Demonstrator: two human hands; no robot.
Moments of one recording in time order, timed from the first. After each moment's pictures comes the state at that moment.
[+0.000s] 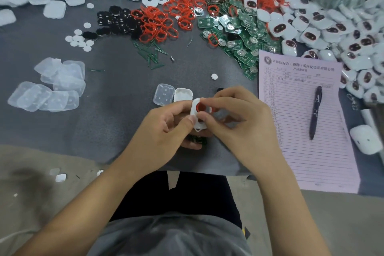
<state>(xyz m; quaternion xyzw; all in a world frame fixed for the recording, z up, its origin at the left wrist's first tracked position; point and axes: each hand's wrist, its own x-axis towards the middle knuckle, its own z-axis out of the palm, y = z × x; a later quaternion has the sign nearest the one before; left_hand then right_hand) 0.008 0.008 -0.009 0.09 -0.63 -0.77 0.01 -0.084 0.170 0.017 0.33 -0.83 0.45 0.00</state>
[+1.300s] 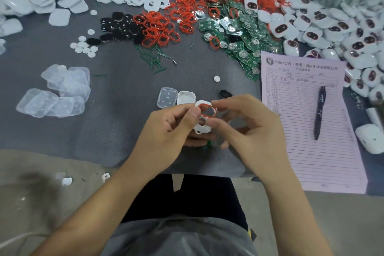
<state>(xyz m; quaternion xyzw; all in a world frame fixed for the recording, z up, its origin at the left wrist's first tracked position) 0.005 0.015 -0.001 0.12 -0.58 -0.81 0.02 -0.076 0.181 0.013 0.26 -0.79 0.56 -0.07</state>
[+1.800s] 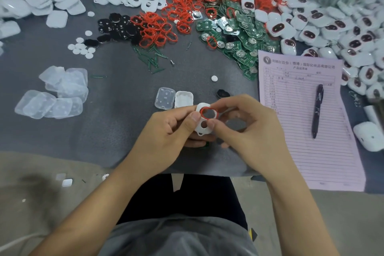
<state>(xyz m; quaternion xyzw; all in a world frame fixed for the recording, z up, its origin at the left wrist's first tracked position) 0.006 0.014 -0.001 0.08 -0.61 -0.79 0.00 -0.076 0.182 0.022 0.22 -0.79 0.56 -0.13</state>
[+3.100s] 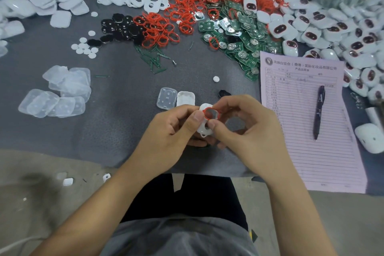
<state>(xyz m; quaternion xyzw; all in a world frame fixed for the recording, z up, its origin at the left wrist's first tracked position) 0.006 0.015 -0.002 0.08 -0.62 -0.78 0.03 -0.073 0.180 0.021 0.22 -0.78 0.57 -0.13</state>
